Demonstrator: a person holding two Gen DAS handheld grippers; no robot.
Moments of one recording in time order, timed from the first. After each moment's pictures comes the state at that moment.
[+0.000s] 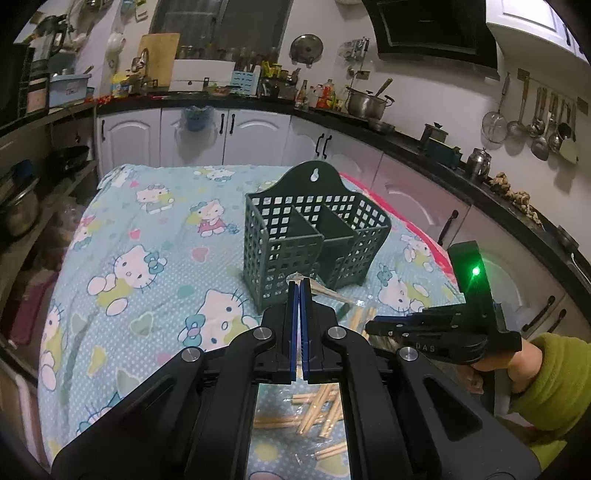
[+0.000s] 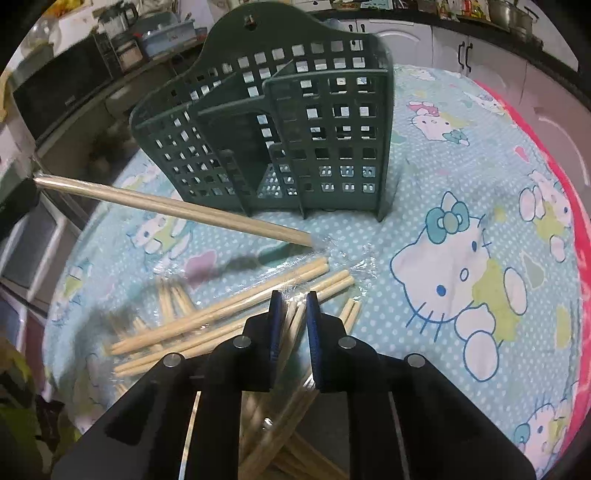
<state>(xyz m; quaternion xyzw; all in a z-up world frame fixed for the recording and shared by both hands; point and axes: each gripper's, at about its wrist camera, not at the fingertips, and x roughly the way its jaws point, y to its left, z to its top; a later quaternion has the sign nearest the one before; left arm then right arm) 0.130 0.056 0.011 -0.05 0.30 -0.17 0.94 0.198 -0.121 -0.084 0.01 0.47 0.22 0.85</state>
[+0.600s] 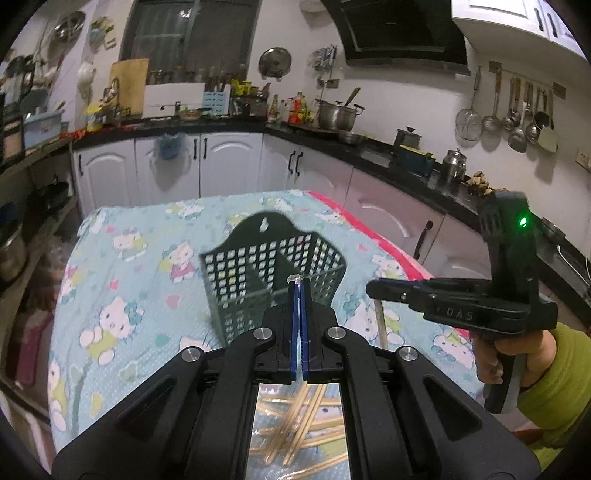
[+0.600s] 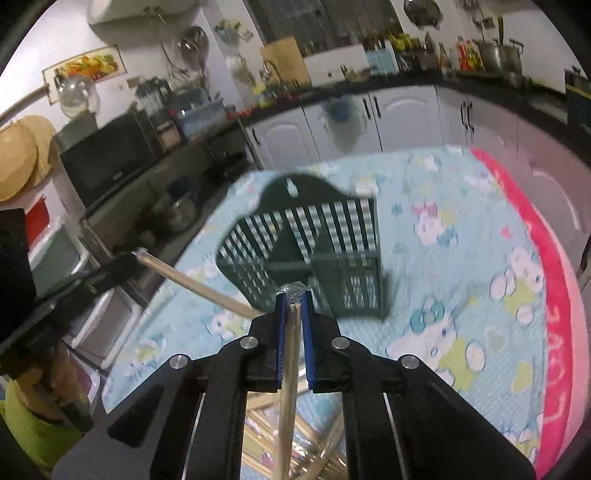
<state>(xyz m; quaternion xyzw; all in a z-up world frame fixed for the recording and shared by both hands) 0.137 0.014 0.066 -0.01 0.26 -0.21 0.94 0.181 -0.157 0.032 0.08 0.34 0.26 0.90</state>
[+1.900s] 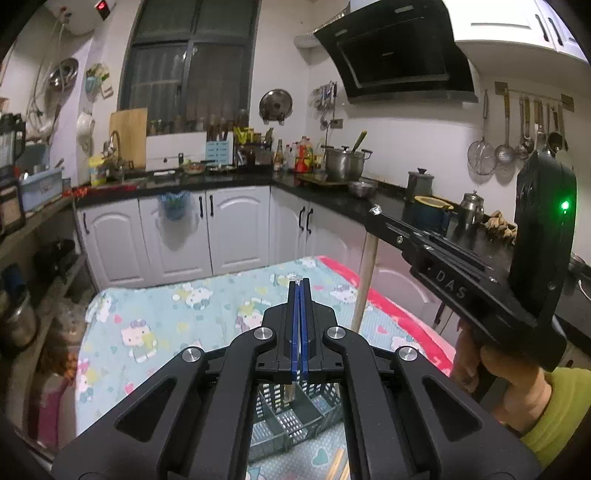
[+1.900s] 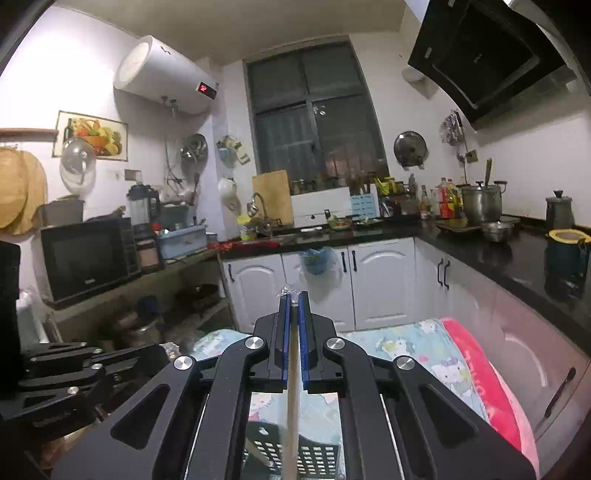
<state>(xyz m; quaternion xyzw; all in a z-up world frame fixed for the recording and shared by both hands) 0.219 -0.012 0.145 0.01 0.19 -0.18 0.96 0.260 -0.162 0.139 0.07 0.08 0.19 0.98</state>
